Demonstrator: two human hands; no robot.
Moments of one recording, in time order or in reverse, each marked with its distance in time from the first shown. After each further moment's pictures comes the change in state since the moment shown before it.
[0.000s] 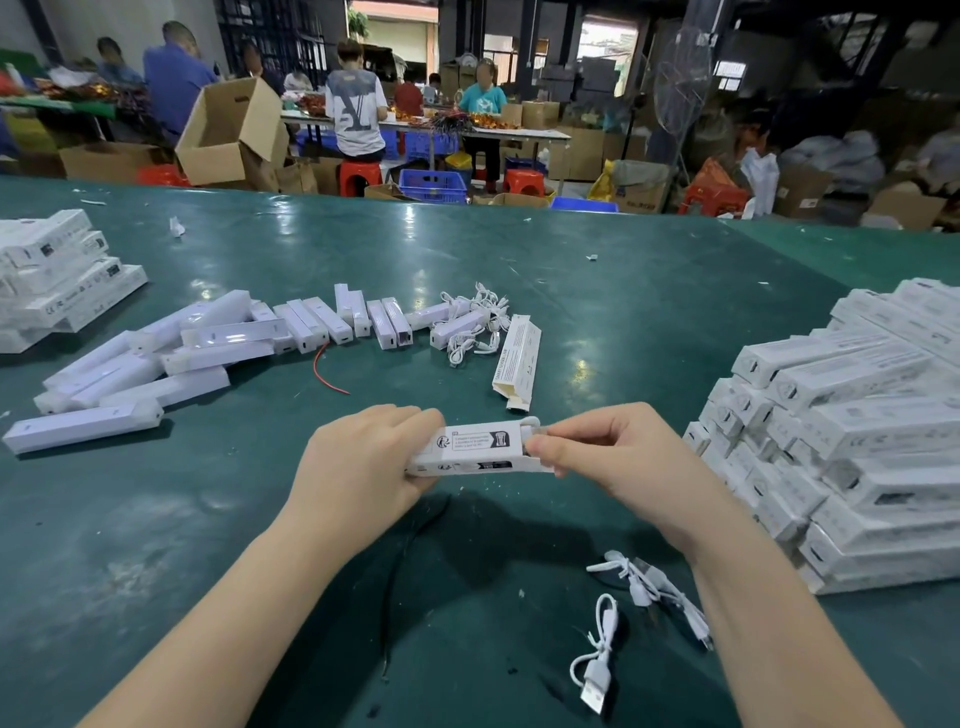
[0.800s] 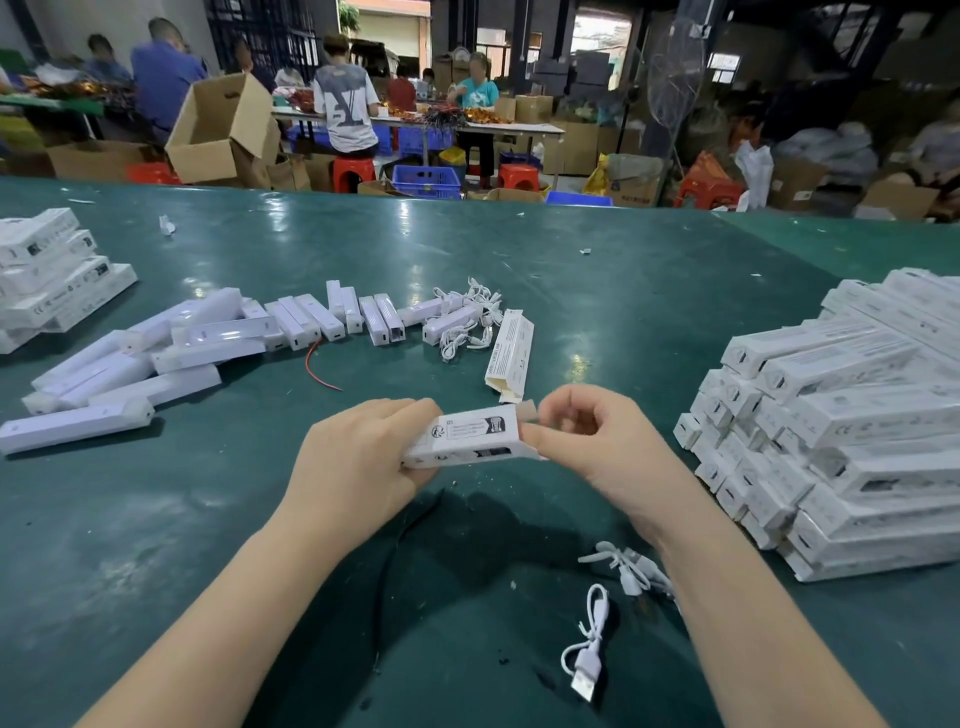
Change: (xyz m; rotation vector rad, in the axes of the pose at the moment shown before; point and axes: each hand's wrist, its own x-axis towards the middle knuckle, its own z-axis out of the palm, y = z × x) left_hand 0.001 0.004 0.001 -0.107 0.019 -0.006; right_hand 0.006 0.008 0.008 0.092 0.125 -0.027
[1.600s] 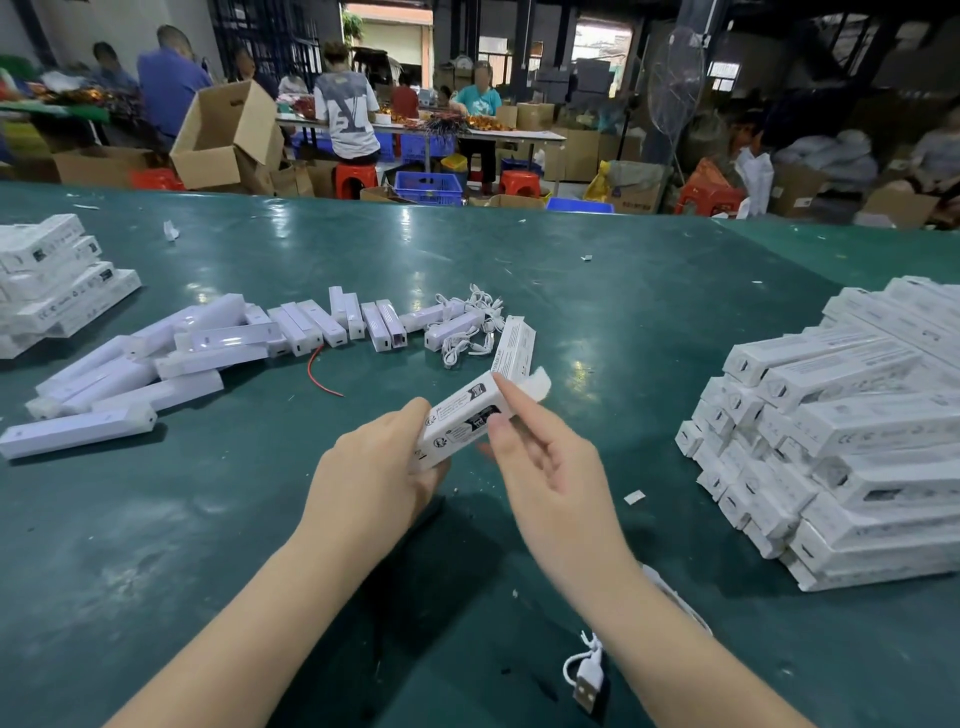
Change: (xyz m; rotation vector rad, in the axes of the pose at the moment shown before) left_hand -0.001 0.011 0.015 -0.071 -0.060 -0.336; right_hand -0.023 0.004 0.057 0.199 0.089 -0.259
